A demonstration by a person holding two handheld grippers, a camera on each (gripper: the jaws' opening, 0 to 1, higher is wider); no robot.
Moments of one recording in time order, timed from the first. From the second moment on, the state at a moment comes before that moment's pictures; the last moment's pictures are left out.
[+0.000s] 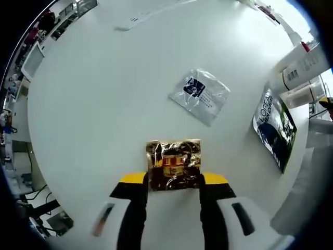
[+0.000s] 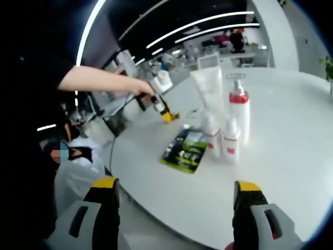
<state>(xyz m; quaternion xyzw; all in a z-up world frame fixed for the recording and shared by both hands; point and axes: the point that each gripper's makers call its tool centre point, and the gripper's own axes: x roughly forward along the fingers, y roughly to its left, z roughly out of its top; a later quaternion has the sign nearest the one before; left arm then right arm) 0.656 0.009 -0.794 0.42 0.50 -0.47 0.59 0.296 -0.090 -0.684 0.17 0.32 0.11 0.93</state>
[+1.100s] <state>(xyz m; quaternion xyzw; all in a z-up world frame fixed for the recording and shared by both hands) 0.639 0.015 -0.761 0.29 0.57 -0.39 0.67 0.297 -0.087 -0.680 0.16 0.31 0.12 0.93</state>
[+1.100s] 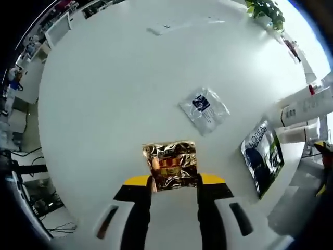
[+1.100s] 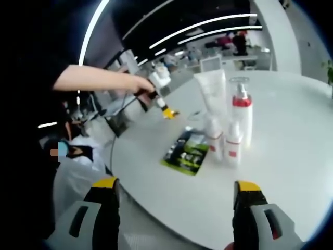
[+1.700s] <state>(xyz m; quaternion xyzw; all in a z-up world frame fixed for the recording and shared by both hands) 0.594 0.025 -0.738 0.23 0.58 -0.35 0.70 0.297 -0.081 -0.670 0.12 0.29 0.13 0.94</state>
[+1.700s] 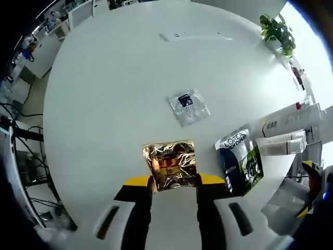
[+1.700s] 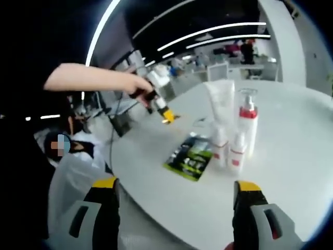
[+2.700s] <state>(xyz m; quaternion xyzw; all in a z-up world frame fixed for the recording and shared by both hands) 0.541 0.011 -0.772 0.16 0.62 -0.27 0.72 0.293 -0.071 -0.673 0.08 0.29 0.16 0.94</state>
